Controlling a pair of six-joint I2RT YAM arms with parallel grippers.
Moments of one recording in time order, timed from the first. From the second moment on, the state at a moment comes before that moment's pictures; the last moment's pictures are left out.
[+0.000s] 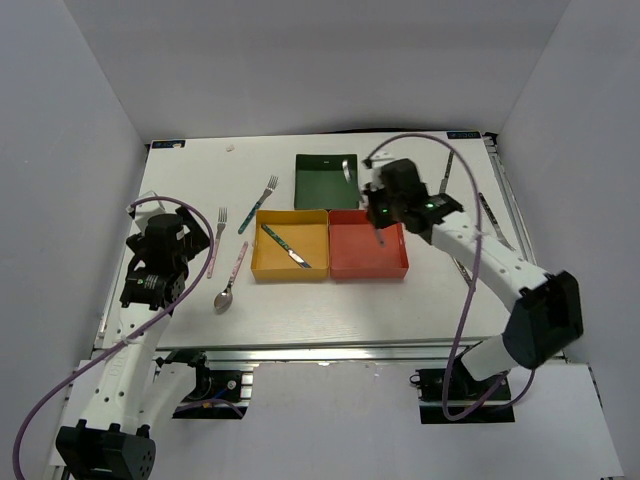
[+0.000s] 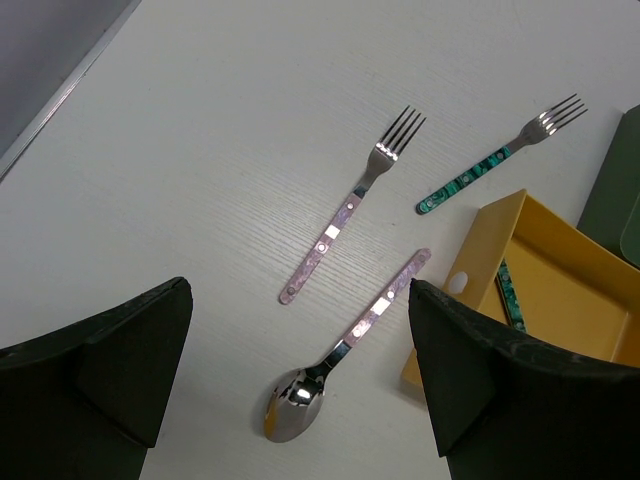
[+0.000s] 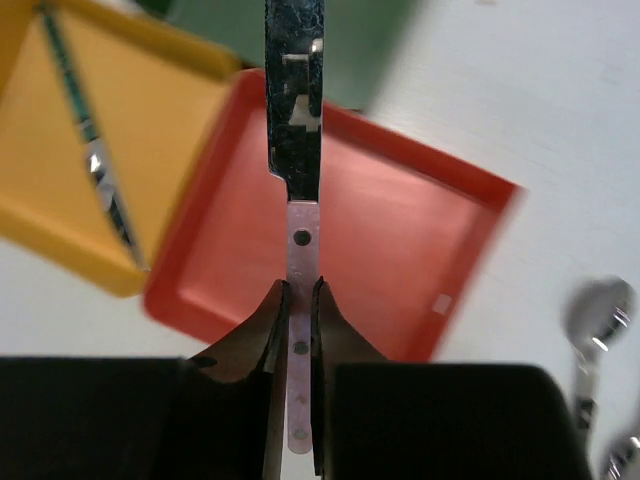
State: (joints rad) left arm -0.12 0.81 0.81 -0.55 -0.45 -0.47; right arm 0.53 1.42 1.21 -0.49 0.04 0.09
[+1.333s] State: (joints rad) left arm -0.12 0.81 0.81 -0.55 -0.48 -0.47; right arm 0.88 1.98 1.61 -0.53 -0.04 -0.14
